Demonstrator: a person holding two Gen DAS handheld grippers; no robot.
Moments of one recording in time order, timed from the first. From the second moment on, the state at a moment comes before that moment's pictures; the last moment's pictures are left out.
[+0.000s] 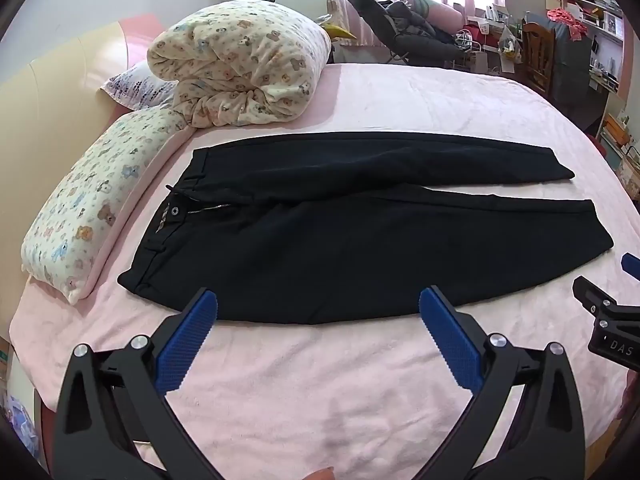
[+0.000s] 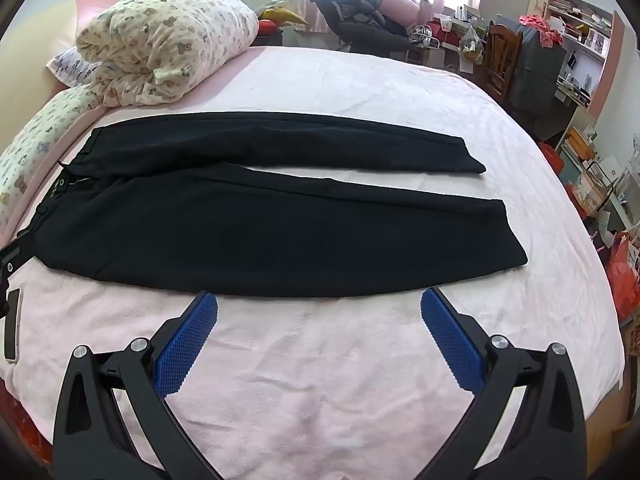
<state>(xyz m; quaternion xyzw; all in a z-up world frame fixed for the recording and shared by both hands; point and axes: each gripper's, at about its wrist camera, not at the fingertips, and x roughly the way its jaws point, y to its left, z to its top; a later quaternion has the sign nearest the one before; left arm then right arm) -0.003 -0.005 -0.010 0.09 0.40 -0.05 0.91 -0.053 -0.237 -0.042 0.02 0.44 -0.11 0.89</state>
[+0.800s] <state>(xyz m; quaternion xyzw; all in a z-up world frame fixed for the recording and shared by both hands) 0.000 -0.001 -0.005 0.09 0.41 -0.05 0.91 -0.053 -0.238 -0.042 0.02 0.44 -0.11 0.89</state>
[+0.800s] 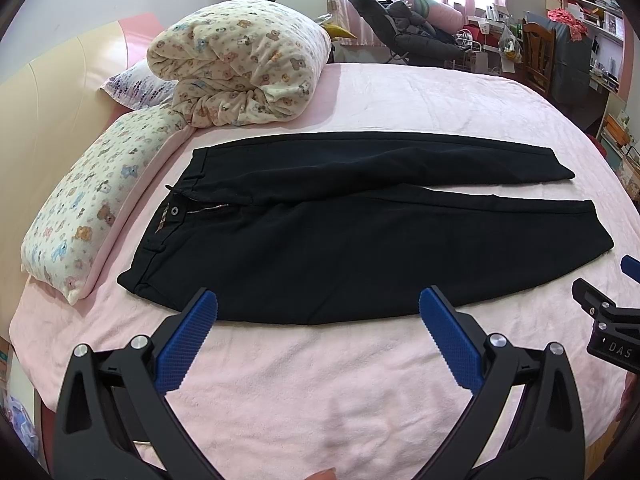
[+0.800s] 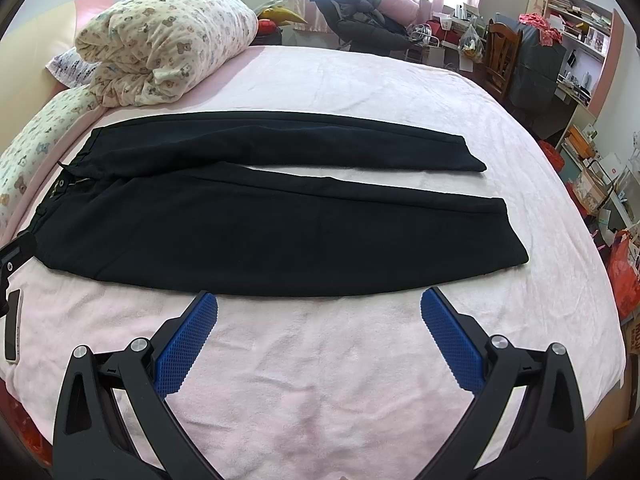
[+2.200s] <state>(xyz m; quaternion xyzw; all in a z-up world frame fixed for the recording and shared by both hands) 0.001 -0.001 -0.006 0.09 0.41 -0.05 0.91 -0.053 -0.241 -0.045 0.03 0.44 -0.11 0.89</state>
